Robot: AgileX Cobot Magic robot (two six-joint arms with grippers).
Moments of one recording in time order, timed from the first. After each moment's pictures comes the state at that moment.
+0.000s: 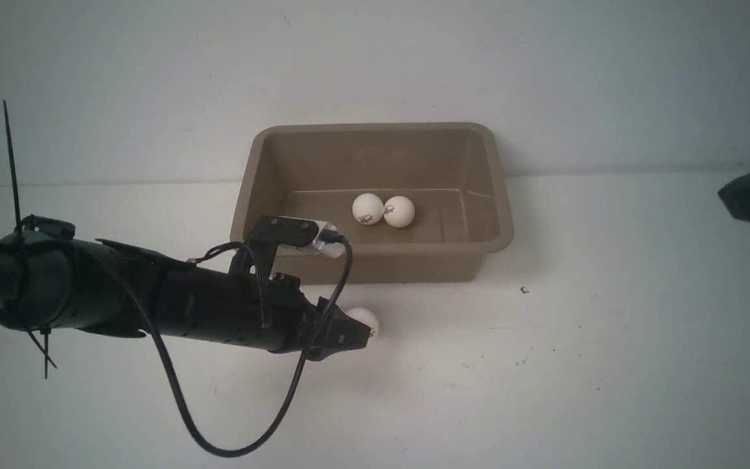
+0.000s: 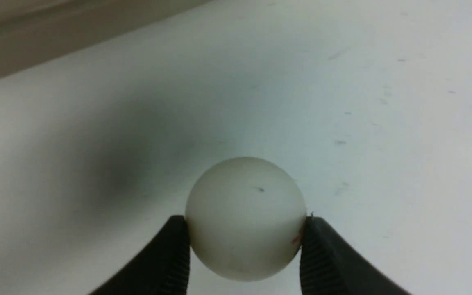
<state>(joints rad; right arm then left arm) 0.40 1.10 -1.23 -0.22 1.13 -0.15 -0.24 1.87 -0.91 -1.53 0.67 1.55</state>
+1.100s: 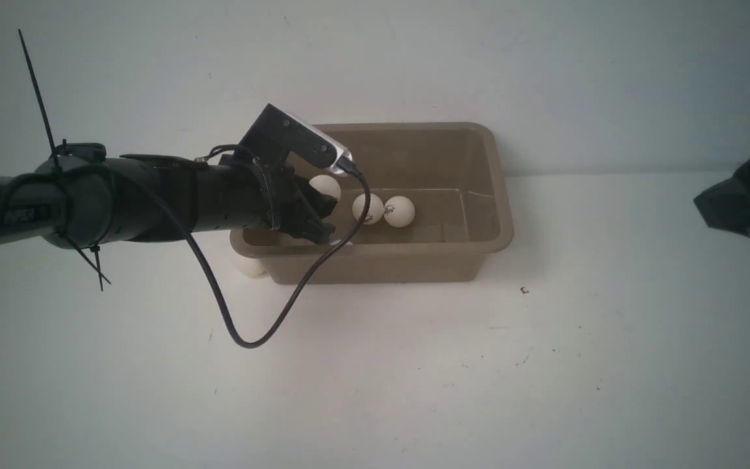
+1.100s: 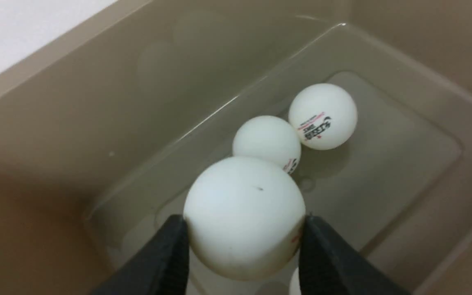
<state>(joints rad) 0.40 1.10 -1.23 -0.12 1.12 -0.15 -0.24 1.99 -1.26 -1.71 0.23 2.03</state>
